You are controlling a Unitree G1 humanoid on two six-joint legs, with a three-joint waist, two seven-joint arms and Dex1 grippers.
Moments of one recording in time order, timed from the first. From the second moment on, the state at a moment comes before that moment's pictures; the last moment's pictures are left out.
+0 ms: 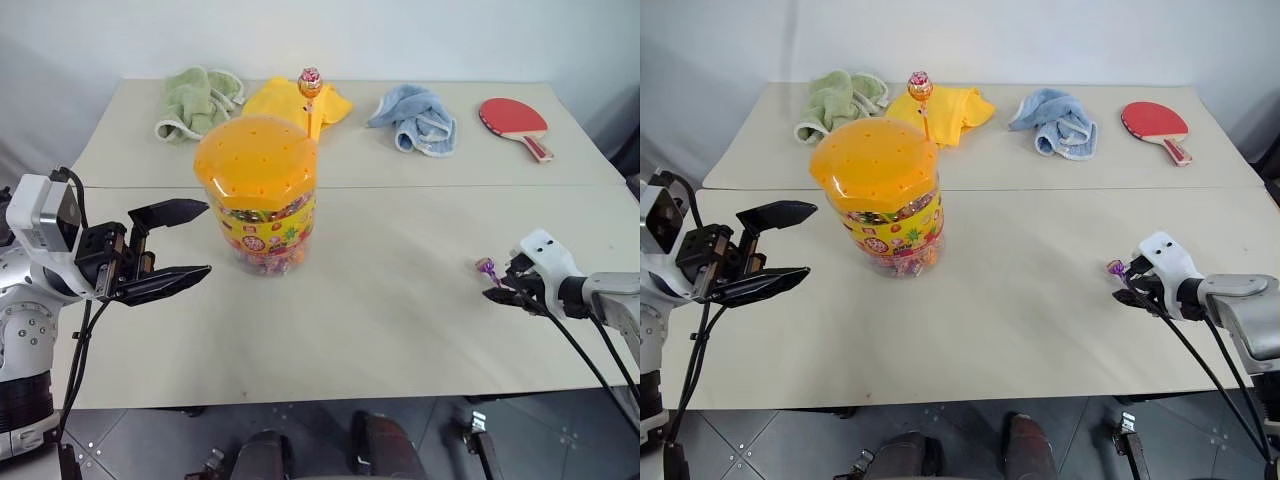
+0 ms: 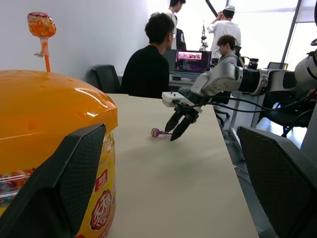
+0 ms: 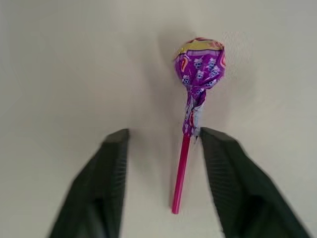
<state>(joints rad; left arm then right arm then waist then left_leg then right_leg) -0.34 0.78 0.42 -0.14 -0.93 0.47 -1.28 -0.32 -1.03 -0.02 -0.02 0.36 0.83 0.84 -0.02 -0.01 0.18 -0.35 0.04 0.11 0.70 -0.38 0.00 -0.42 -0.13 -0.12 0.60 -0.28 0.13</state>
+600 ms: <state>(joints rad) -0.38 0.60 0.65 -0.03 -1.10 0.47 -0.93 -0.98 -0.41 -0.03 0.13 0.54 0.54 0.83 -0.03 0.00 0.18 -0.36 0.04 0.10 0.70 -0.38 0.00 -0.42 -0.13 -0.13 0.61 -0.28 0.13</state>
